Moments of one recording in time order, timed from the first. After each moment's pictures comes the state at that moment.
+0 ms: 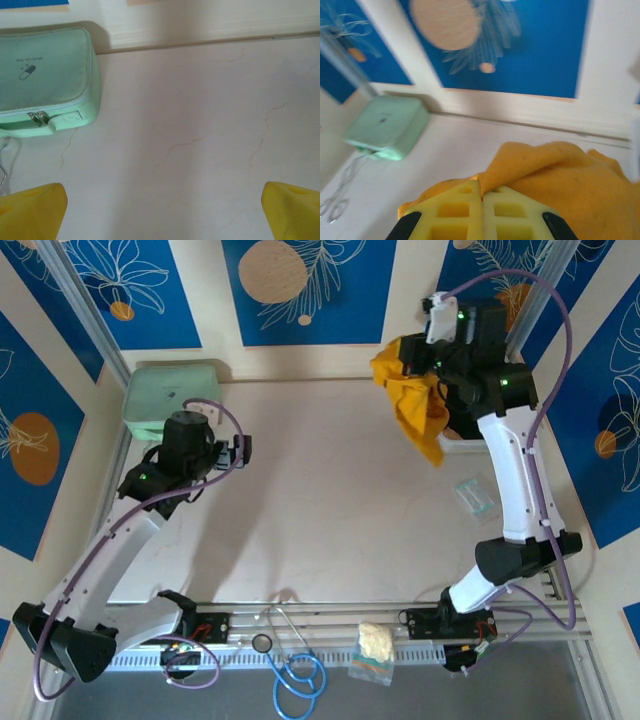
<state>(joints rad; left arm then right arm) -0.44 1.09 1.19 -0.66 -0.23 -0.18 0.26 1.58 2.09 -0.91 -0.24 0.15</state>
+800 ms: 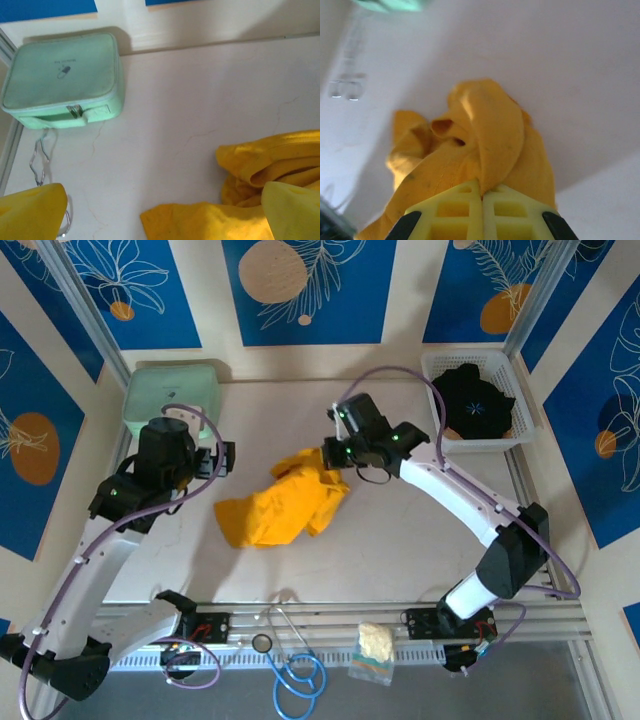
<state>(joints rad) -0.44 1.00 1.27 -0.86 -0.28 -0.16 0.65 1.53 1.40 -0.75 -0.08 0.49</state>
